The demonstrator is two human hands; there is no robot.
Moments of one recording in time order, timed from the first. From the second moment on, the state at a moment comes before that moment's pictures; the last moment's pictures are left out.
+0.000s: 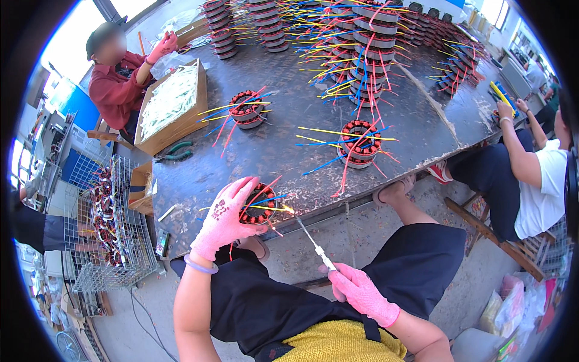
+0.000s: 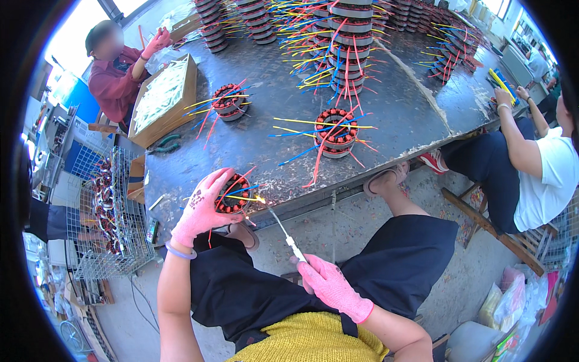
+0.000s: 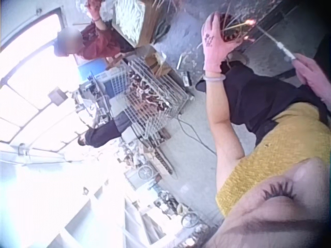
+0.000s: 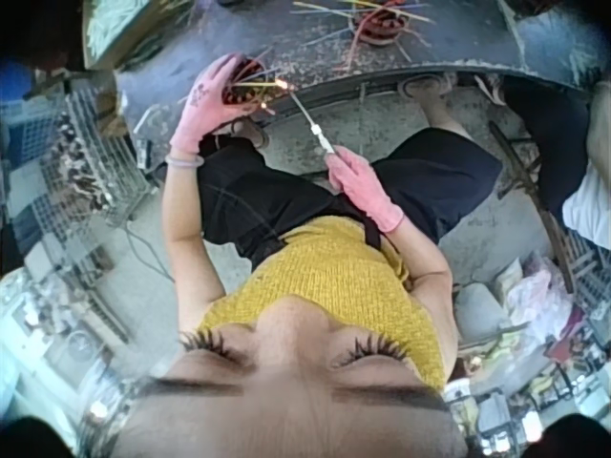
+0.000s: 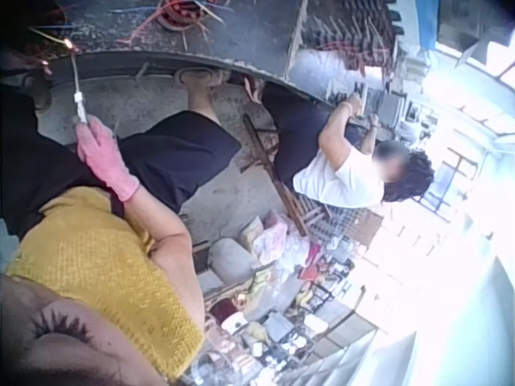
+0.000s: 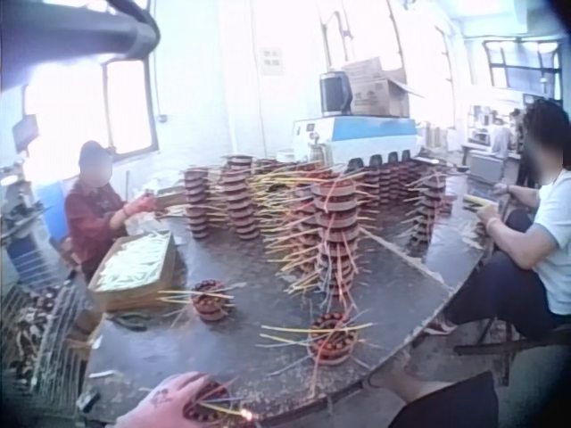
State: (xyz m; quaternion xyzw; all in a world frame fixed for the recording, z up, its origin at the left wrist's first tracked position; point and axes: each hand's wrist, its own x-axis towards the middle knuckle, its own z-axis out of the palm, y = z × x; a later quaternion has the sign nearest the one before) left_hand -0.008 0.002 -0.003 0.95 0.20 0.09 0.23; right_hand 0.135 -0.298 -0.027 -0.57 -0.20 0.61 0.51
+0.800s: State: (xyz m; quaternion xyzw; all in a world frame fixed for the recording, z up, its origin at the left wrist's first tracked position) left_hand -0.007 0.000 0.000 0.95 0.19 0.10 0.21; right_hand 0.133 -0.295 -0.022 -0.57 -0.17 0.61 0.52
